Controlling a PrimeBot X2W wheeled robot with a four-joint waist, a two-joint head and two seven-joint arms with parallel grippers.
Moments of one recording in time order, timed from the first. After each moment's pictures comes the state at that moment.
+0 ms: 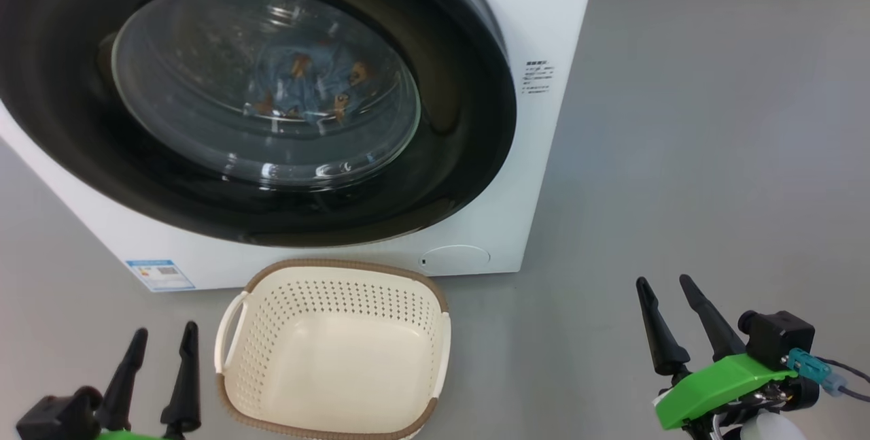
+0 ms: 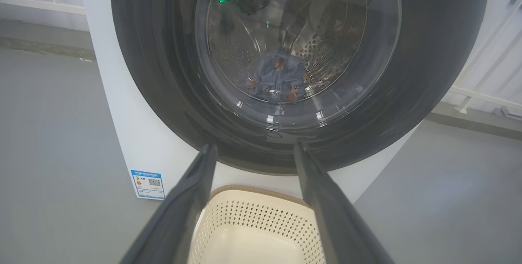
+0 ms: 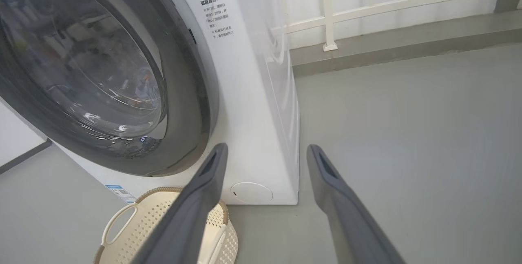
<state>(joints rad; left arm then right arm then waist) 0.00 0.22 -0.08 0.16 -0.51 -0.13 -0.26 -0.18 -0.12 0.05 0.40 0.38 0.14 -0.26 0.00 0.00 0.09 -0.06</state>
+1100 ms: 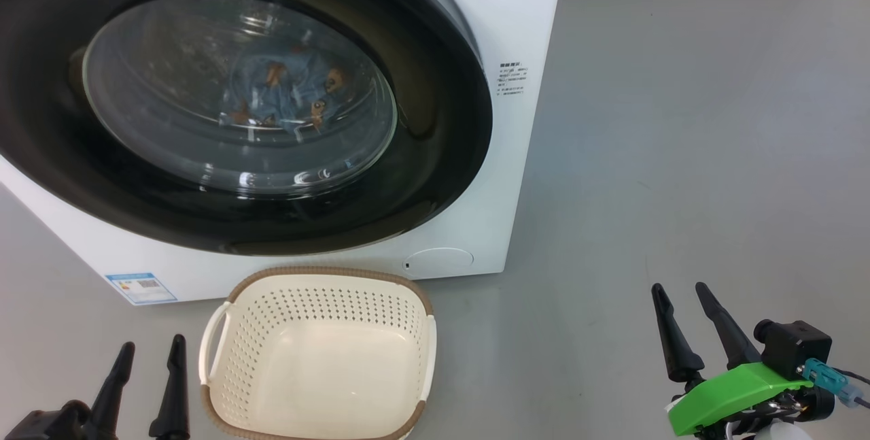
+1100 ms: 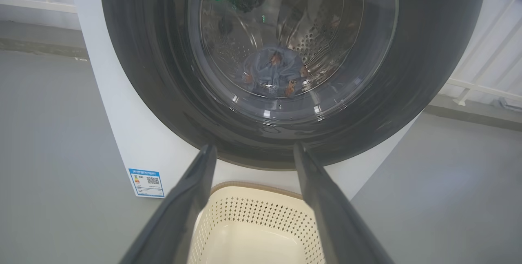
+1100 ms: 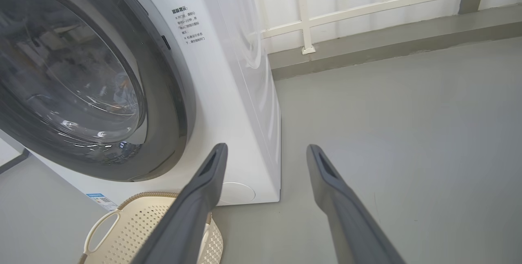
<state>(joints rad) 0.04 0.23 -0.05 0.15 -0.50 -0.13 -0.26 -0.14 -0.13 0.02 0.38 0.38 0.14 -0.26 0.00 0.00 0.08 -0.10</state>
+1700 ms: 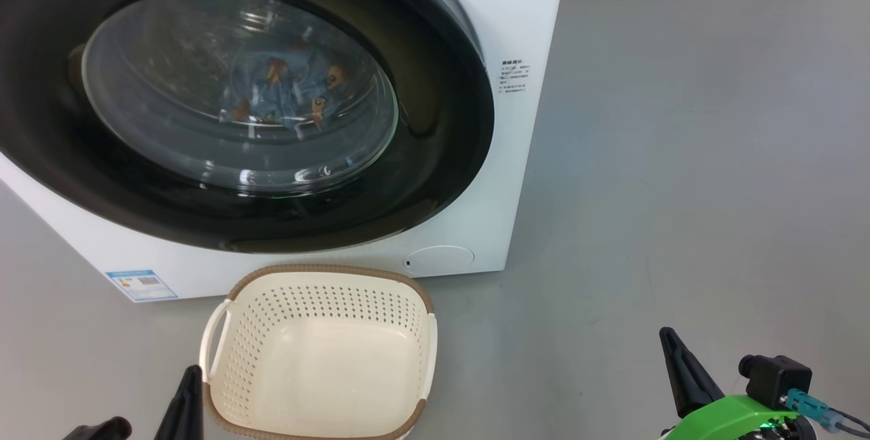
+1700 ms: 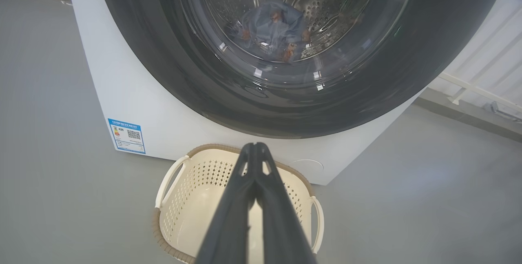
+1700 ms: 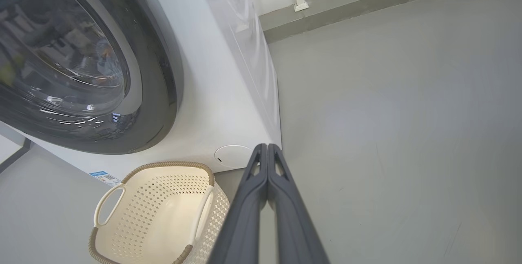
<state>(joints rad) 0.05 0.15 -0.09 0.24 -0.54 -0.13 -0.24 -0.10 -0.09 0.02 0.47 0.40 0.14 -0.25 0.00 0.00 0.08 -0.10</state>
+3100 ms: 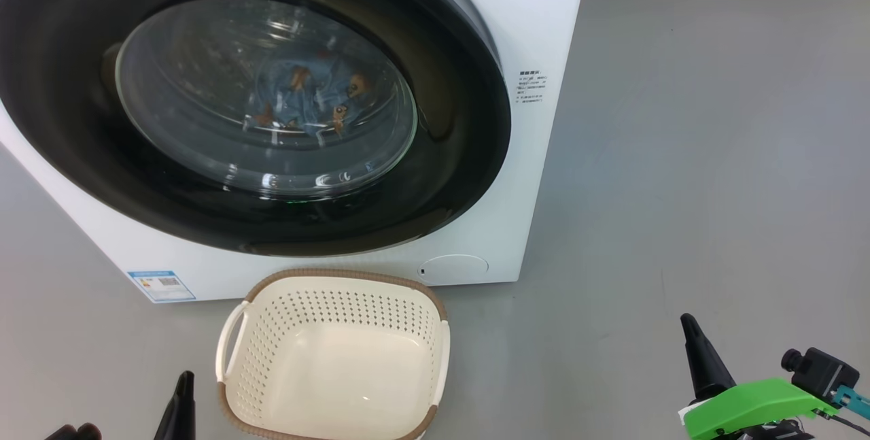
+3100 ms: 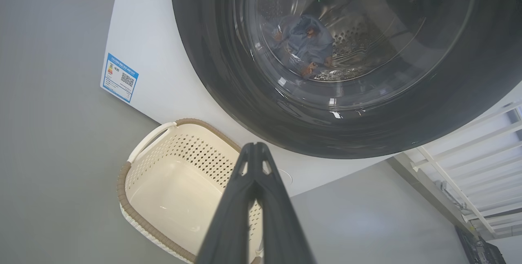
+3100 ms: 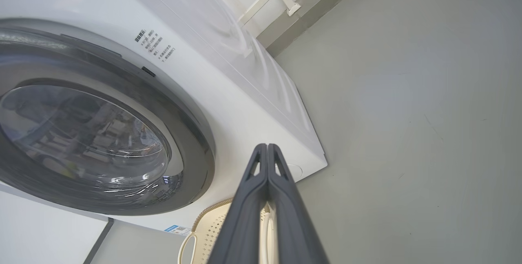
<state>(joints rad) 0.04 0.13 -0.05 0.25 -0.91 -0.13 -0.13 -0.10 -0.08 -0.03 0.40 0.81 0.14 -0.12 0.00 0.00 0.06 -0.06</state>
